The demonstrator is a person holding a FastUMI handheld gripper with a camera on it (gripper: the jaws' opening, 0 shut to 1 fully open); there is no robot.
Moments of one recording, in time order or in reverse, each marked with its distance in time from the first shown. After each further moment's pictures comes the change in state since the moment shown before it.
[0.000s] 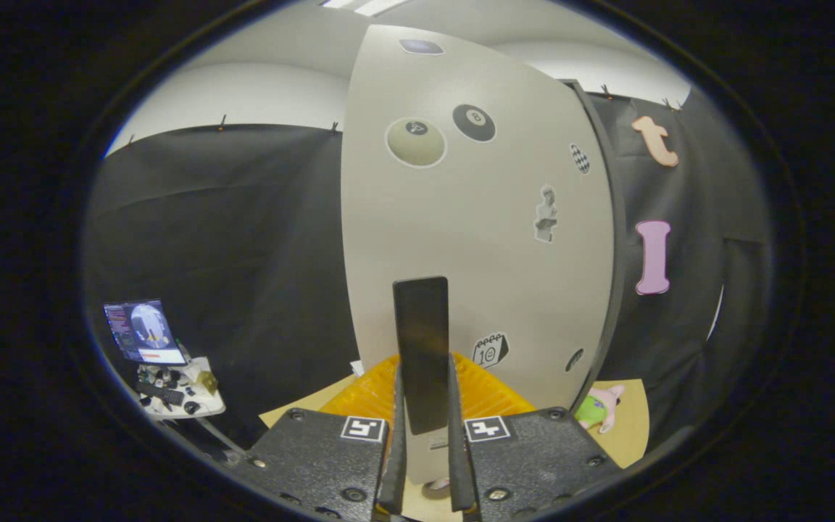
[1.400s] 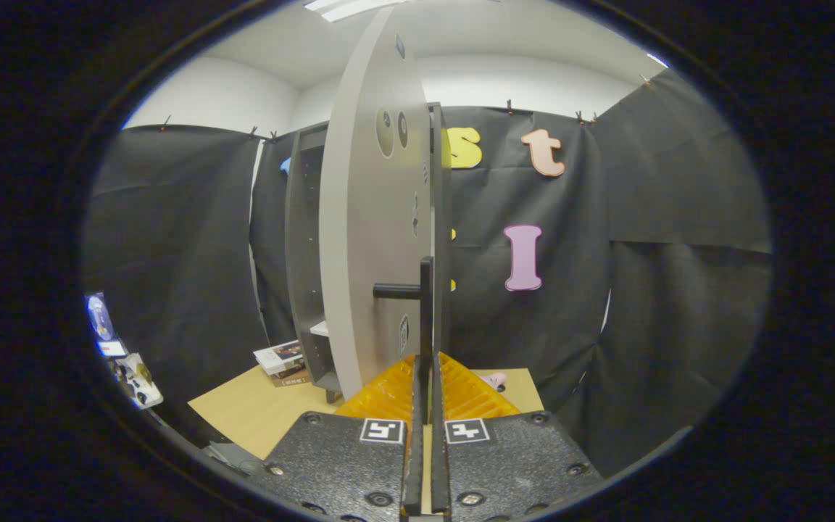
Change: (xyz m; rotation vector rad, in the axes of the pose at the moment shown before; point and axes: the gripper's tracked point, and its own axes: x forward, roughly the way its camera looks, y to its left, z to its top) arm -0.116 -0.126 -0.025 0.030 -0.036 -0.397
